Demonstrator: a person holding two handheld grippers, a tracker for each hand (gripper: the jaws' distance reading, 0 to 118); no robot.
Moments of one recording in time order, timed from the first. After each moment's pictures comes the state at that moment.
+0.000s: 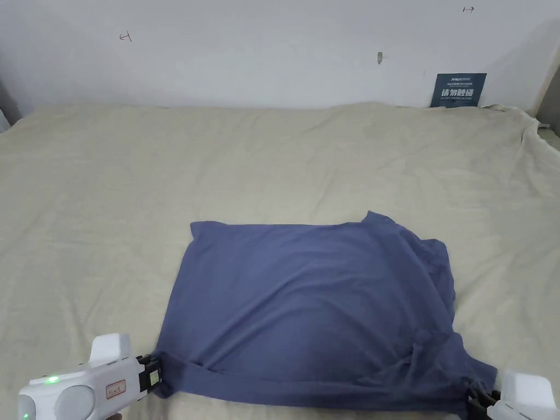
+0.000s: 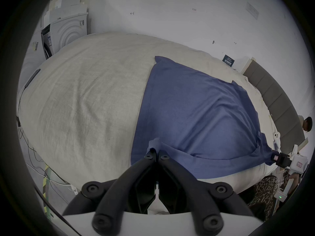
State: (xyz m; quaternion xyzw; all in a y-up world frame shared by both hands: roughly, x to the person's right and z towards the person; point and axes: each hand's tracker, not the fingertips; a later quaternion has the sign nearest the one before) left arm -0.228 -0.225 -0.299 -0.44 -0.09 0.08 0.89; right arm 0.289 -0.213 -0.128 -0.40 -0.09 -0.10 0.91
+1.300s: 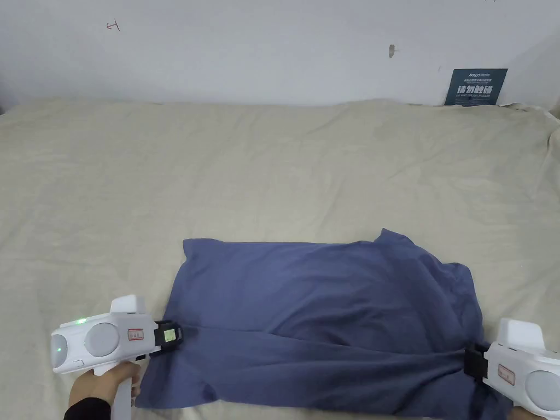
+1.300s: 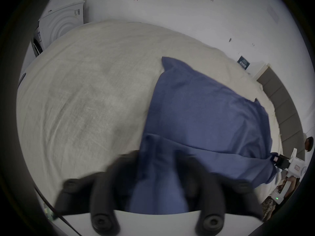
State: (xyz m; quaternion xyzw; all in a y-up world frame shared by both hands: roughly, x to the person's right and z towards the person) left arm -0.202 -0.246 -0.466 -0.49 -0.07 0.10 0.86; right arm 0.313 -0.222 -0.290 -0.42 -0.14 -0.09 0.89
